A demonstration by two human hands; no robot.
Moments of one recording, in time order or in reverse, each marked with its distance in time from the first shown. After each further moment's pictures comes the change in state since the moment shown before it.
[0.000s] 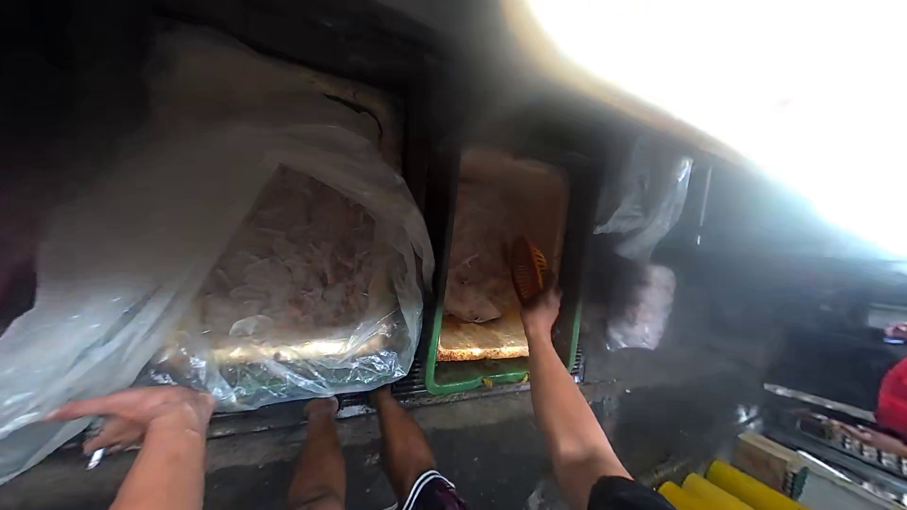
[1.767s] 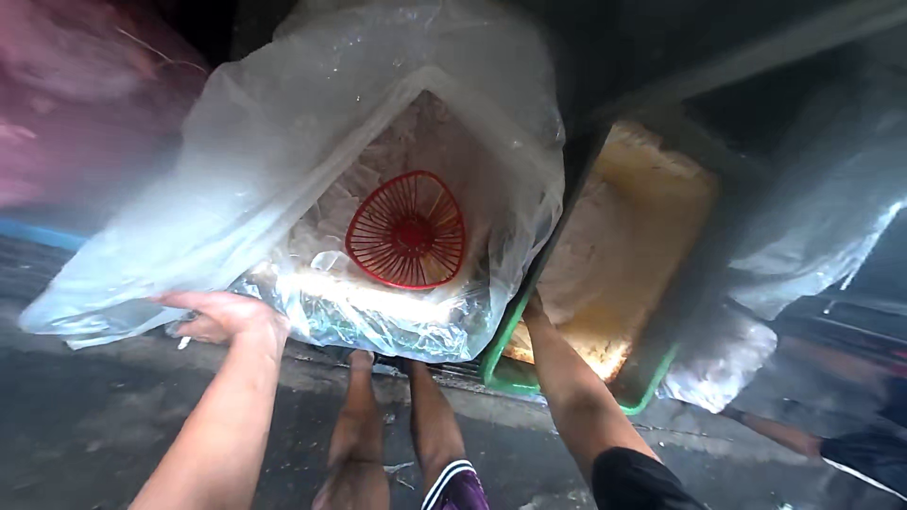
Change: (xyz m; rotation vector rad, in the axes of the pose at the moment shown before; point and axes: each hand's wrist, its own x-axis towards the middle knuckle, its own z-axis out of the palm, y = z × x) left_hand 0.015 -0.005 0.007 -0.163 0.114 -0.081; right_hand -0.107 -0.084 0.132 0.088 -0.203 -0.494
